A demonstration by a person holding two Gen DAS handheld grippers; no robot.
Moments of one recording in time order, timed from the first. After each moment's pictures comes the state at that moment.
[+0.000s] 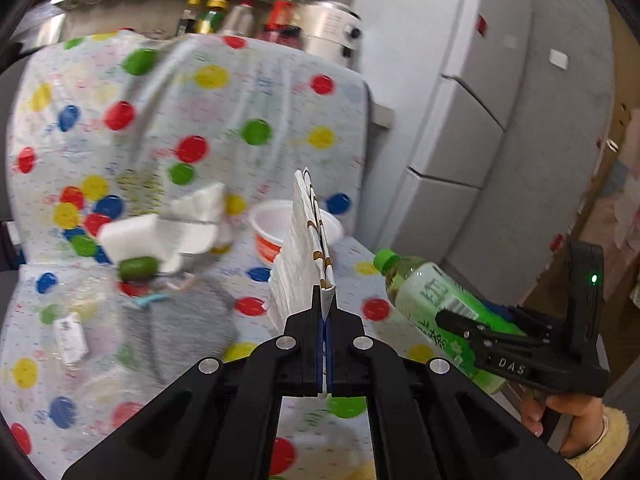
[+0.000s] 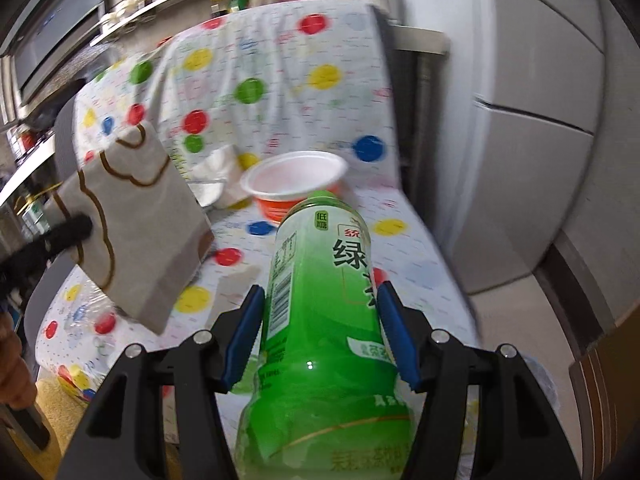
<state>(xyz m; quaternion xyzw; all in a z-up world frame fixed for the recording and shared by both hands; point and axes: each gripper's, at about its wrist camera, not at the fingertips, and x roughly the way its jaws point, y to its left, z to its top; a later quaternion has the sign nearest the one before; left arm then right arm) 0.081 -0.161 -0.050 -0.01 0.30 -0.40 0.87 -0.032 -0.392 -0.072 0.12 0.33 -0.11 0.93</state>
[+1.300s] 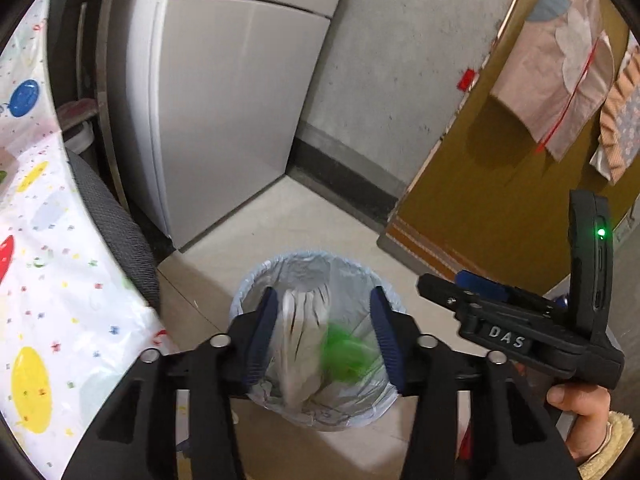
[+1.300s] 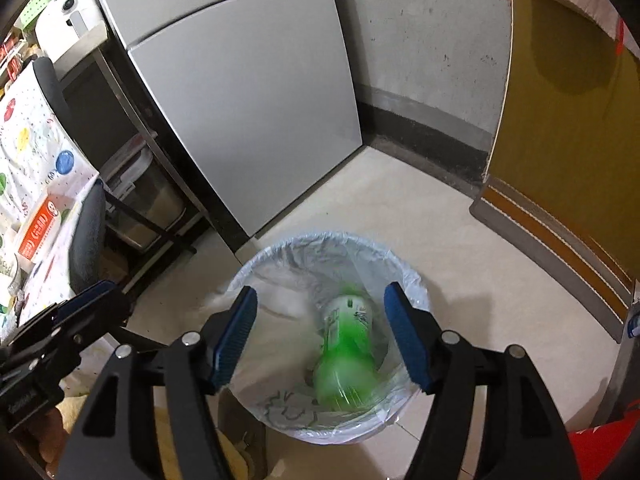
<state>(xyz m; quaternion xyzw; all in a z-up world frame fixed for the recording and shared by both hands) -0.038 -0.469 -0.175 0.13 0.40 -0.57 0.70 -0.208 -0.606 -0.202 0.31 0.35 -0.34 0.82</state>
